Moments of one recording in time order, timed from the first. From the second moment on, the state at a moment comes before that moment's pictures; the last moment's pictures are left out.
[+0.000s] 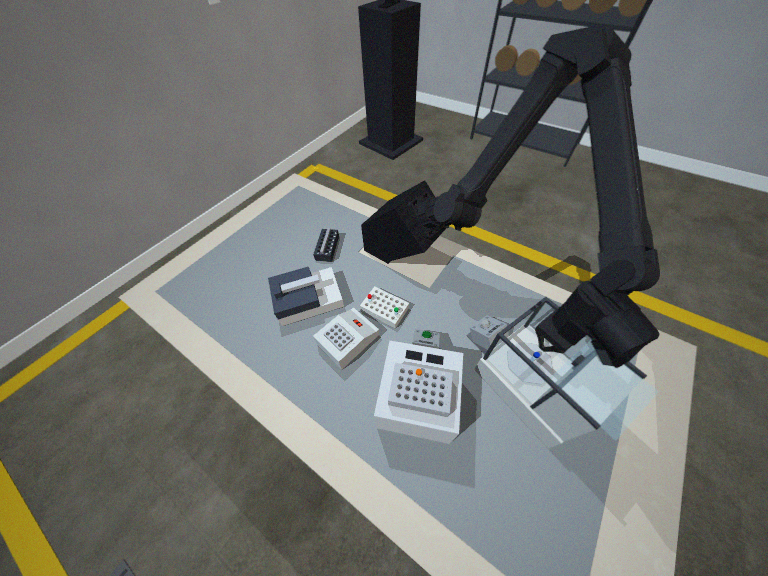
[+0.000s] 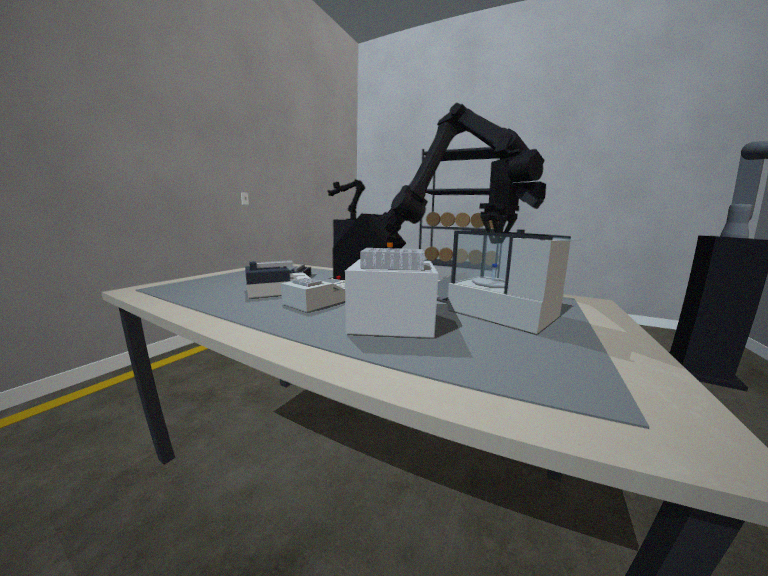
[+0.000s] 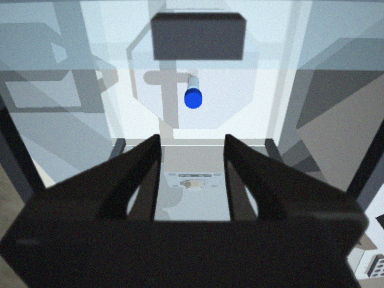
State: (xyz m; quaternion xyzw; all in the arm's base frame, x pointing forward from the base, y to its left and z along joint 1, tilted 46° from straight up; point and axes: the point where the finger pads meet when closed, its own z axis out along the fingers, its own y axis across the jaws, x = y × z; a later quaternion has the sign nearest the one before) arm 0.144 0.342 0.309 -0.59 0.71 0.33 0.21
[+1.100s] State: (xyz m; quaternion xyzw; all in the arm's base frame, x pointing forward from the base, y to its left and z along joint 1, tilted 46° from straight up) arm 0.149 0.308 0.343 -0.59 0.71 0.33 0.21
